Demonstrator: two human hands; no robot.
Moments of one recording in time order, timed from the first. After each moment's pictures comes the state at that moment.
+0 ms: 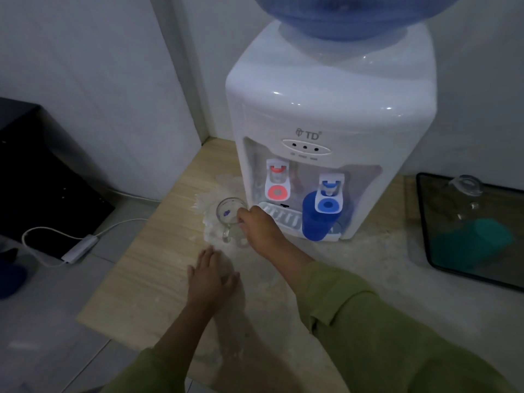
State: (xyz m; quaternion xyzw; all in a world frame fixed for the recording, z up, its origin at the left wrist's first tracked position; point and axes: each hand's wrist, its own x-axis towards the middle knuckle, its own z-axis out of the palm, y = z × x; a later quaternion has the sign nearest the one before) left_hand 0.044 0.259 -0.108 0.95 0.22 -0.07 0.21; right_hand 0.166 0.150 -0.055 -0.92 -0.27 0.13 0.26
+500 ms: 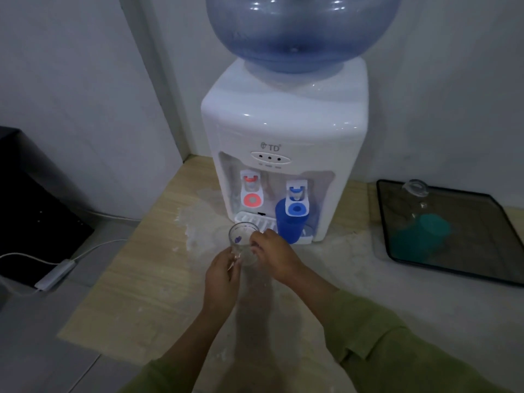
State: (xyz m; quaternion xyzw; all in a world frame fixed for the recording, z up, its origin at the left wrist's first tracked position) left_hand 0.041 0.162 -0.068 0.87 0.12 0.12 0.46; right_hand 0.112 0.039 -0.029 -0.93 -0.22 0.11 0.26
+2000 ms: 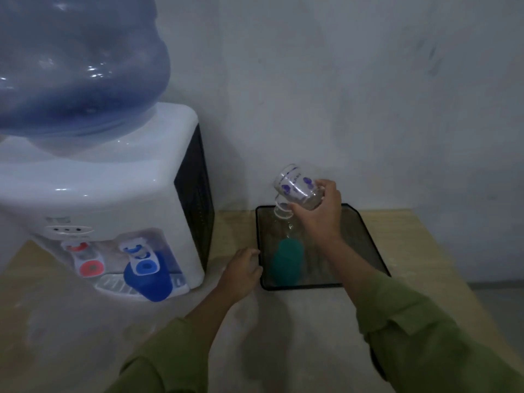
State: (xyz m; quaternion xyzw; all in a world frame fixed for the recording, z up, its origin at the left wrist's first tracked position) left_hand 0.192 -0.083 -0.048 0.90 -0.09 -0.11 0.41; right_hand 0.222 -0.268 0.054 -0.81 0.12 -0.24 0.52
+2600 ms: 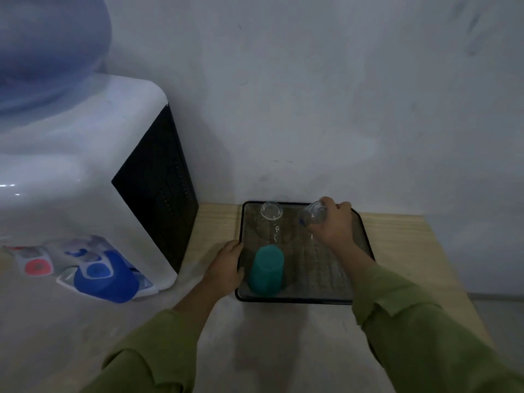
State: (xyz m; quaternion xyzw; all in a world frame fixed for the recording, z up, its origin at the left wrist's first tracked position) left_hand 0.243 -0.114 -0.092 0.95 -0.08 -0.12 0.28; right_hand 0.288 -0.366 -0.016 -0.94 0.15 -0.03 0.31
